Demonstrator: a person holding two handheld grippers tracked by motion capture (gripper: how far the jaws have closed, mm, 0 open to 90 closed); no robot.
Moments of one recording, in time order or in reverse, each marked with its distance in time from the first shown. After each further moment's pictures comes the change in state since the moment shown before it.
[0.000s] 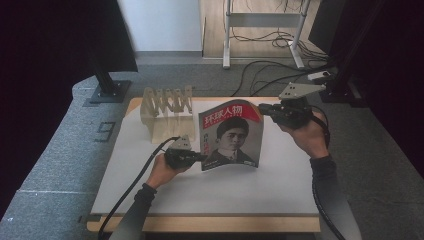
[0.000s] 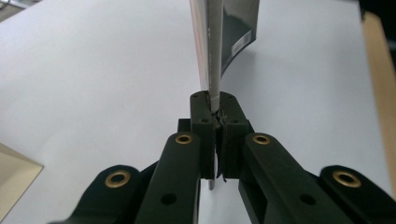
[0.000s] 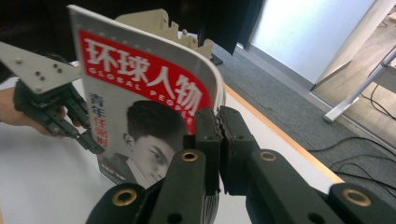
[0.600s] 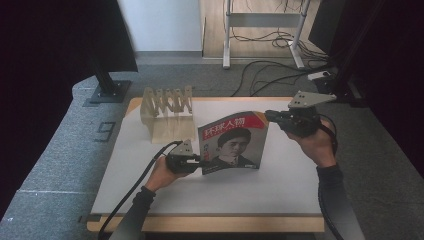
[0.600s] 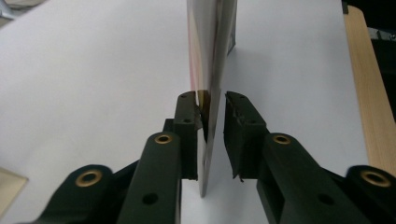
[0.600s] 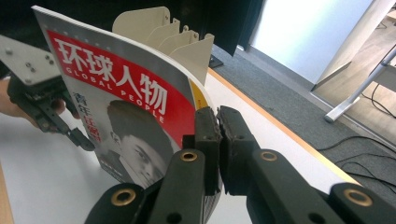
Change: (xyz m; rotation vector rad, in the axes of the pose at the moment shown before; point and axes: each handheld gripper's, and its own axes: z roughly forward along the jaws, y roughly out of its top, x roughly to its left) left arm -0.013 0.011 -0.006 -0.025 -0.012 0.053; right arm 0.001 -0.021 -0.016 -0.028 0.003 0.007
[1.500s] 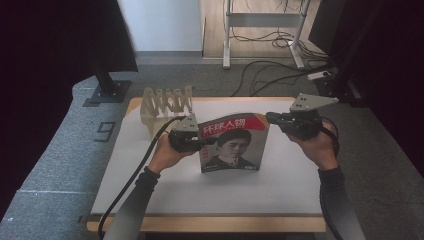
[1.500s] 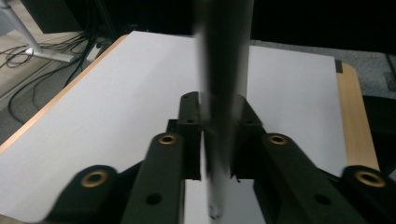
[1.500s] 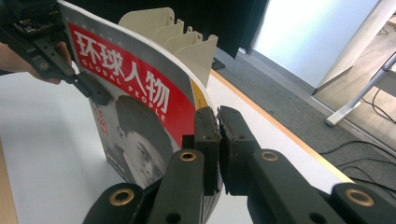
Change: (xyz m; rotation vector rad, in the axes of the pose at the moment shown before) left arm 0.008 0.084 -0.028 -0.054 0.055 0.044; right arm 0.003 -0.003 -0.004 -0.010 0.009 -0.018
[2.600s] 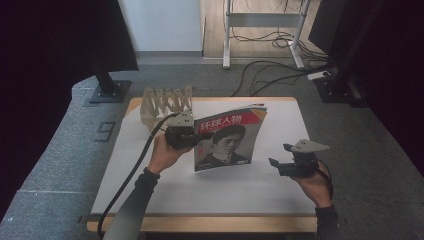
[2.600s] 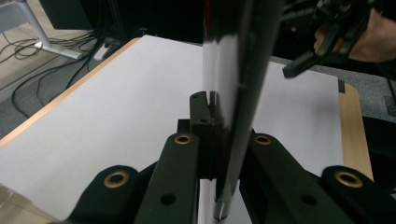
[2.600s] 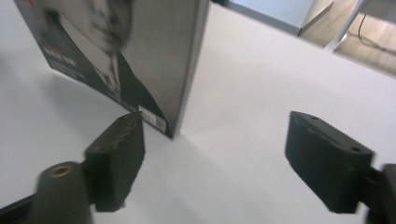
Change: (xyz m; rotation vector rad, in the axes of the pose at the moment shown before) left arm 0.007 -0.001 -0.014 -0.045 0.023 -0.093; right arm 0.015 -0.155 0.029 0.107 -0.107 0.170
